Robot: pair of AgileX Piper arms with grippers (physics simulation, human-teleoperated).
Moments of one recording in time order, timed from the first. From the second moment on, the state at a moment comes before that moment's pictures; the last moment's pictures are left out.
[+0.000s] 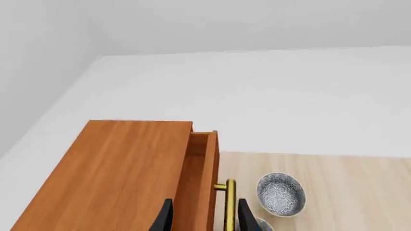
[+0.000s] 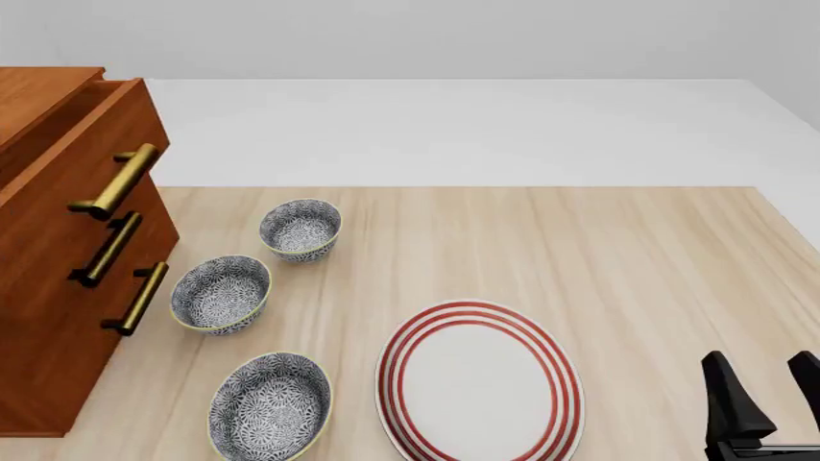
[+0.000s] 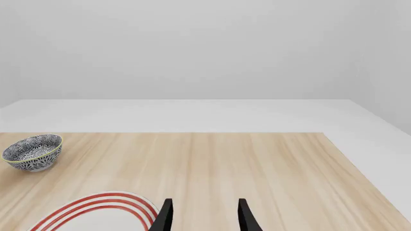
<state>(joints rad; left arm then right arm) 0.14 1.00 -1.41 0.71 0.10 0.00 0.00 0.00 0.00 0.00</state>
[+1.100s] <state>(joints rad) 0.15 1.17 -1.39 0.78 -0.01 0.00 0.00 0.00 0.00 0.00</state>
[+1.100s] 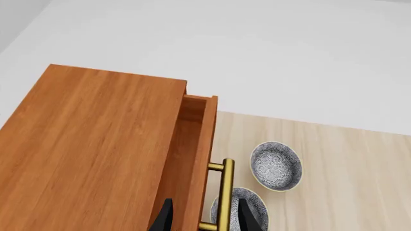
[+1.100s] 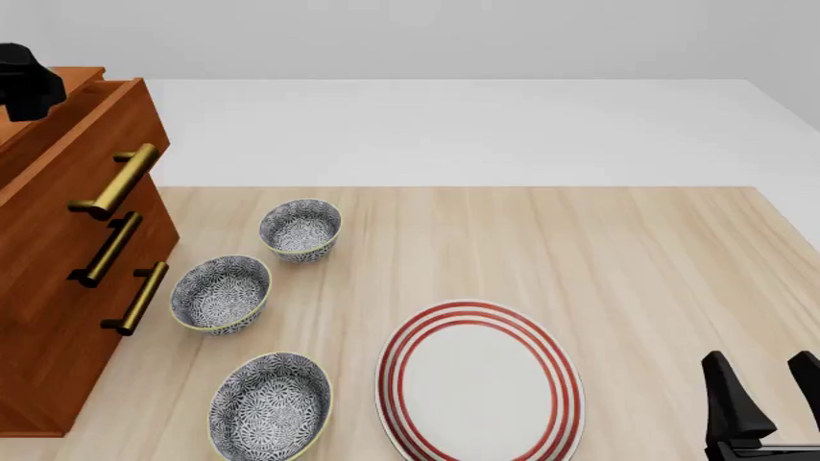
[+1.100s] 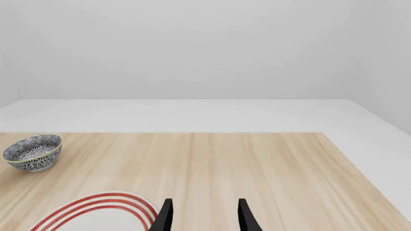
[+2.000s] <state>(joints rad) 0.16 1.24 -1.36 0.76 -0.02 0.00 0.00 0.00 0.00 0.00</state>
